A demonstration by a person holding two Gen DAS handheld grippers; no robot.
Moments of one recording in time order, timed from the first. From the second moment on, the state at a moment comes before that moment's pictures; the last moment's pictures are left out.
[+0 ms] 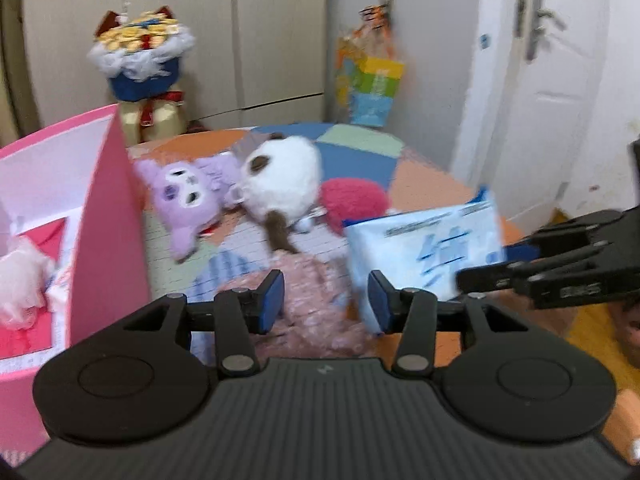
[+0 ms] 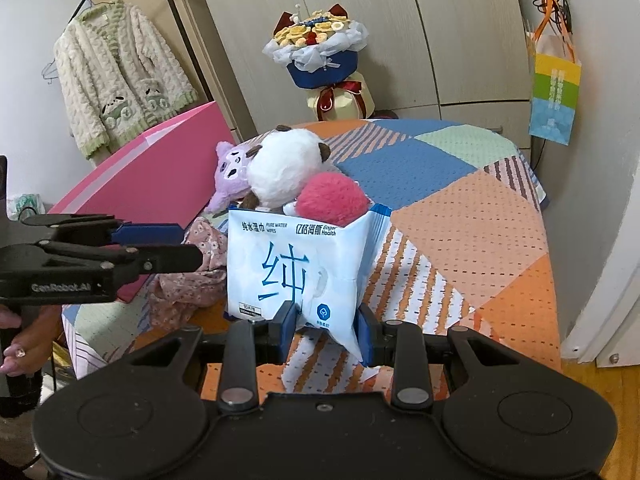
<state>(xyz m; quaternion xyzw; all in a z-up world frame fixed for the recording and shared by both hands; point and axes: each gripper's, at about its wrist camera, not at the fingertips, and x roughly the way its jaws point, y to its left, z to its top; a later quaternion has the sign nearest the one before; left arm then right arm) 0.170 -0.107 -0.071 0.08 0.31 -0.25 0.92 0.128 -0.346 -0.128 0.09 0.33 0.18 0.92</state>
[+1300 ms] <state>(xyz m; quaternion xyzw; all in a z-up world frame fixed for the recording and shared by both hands) 0.112 -0.050 -0.012 0.09 0.34 -0.25 0.90 0.062 -0.291 -0.025 -0.02 0.32 0.23 0.92</state>
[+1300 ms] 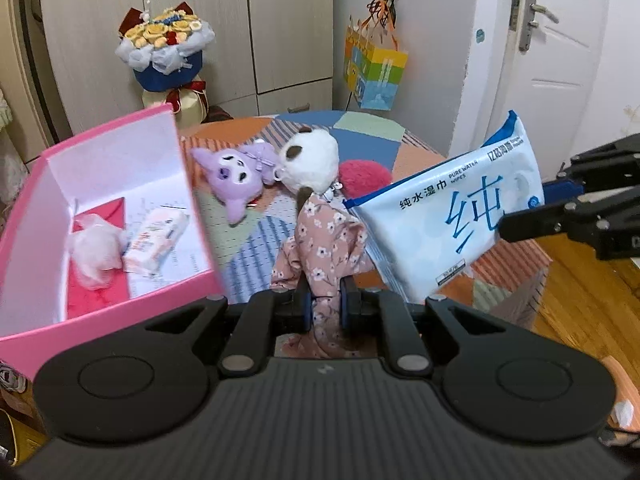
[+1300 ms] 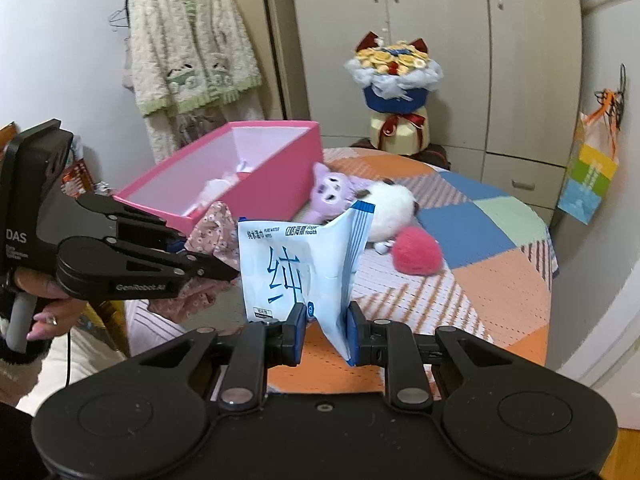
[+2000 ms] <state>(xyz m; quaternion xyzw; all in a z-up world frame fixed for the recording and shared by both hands) 0.116 0.056 0.053 0.07 0.27 -0.18 0.94 0.084 -0.193 0.042 -0.07 0.27 0.30 0.91</state>
